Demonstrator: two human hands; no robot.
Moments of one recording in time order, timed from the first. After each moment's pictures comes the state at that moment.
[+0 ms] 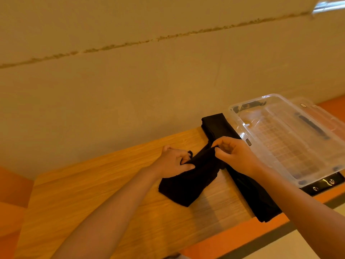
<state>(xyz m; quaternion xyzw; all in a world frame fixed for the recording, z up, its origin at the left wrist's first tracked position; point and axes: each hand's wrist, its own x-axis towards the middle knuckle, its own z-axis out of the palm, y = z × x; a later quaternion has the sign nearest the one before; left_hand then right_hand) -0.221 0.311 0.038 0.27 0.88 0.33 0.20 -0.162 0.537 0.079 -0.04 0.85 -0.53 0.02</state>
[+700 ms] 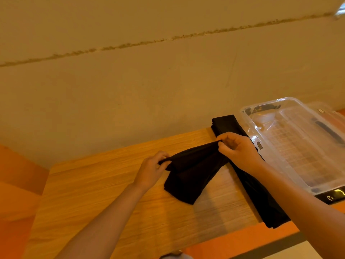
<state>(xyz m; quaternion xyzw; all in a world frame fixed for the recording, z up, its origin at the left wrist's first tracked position) -0.193 0.245 0.002 0.12 0.90 0.41 0.02 -0.174 0.521 0.080 -0.06 0.83 -0.56 -0.02</state>
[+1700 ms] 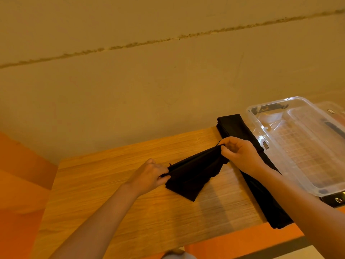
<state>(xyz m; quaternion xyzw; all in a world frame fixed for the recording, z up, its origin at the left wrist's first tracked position) -0.179 0.210 0.006 0.34 0.93 0.16 0.03 -0.176 0.526 0.056 -0.04 0.83 -0.56 0.03</state>
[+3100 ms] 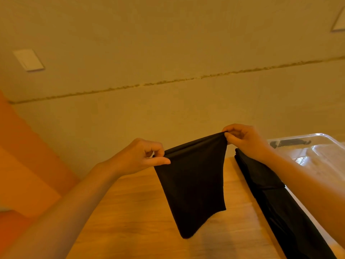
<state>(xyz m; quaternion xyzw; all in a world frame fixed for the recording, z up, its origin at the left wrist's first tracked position) -0.181 0.172 0.189 0.27 0.90 0.34 0.02 -0.242 0.500 0.154 -0.17 0.83 -0.53 -0.03</state>
